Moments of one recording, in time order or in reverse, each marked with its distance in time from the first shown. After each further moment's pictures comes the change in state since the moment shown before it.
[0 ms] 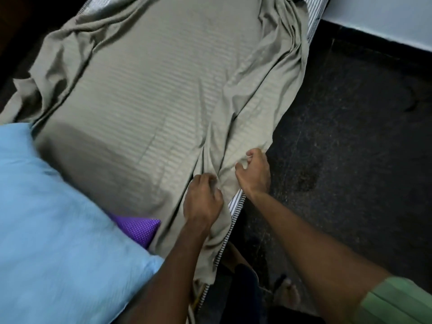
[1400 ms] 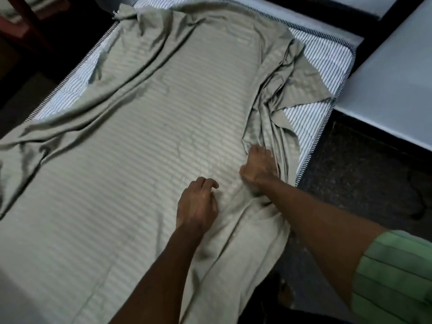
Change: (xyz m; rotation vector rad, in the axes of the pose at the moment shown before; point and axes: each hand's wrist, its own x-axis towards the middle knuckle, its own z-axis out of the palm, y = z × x) left_hand 0.448 0.196 -0.001 0.175 0.054 0.141; right_hand 0.522 -0.169 -0.063 -0.624 -0.251 -0.226
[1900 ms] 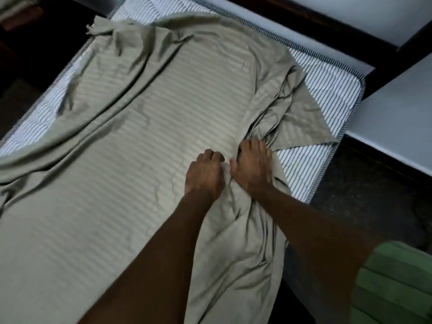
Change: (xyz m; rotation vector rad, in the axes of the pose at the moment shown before) left_hand 0.232 0.056 0.003 0.105 -0.092 0.022; right_hand 0.152 -0.001 -0.033 -0.089 0.310 -0.181
